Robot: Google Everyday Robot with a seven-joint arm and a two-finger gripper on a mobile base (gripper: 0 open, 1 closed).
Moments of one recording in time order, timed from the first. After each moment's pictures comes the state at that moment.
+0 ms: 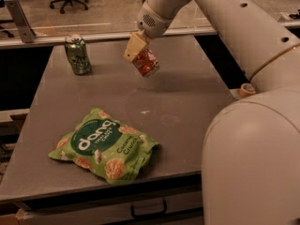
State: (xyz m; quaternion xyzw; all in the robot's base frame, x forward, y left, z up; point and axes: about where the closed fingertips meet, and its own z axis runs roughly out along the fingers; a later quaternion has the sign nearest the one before) arm 0.683 0.023 0.920 -0.50 0.82 0.16 0.20
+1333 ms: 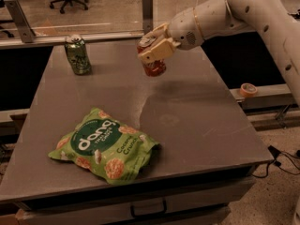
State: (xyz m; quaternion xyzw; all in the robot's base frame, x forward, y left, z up) arm 0.640 -0.008 0.954 -0.60 0.62 0.30 0.42
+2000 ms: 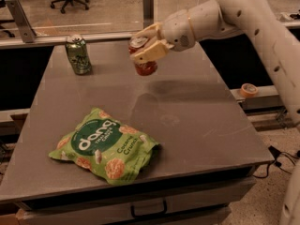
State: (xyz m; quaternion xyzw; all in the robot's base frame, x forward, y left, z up) arm 0.639 0.016 0.956 -0.63 0.55 0.32 0.44
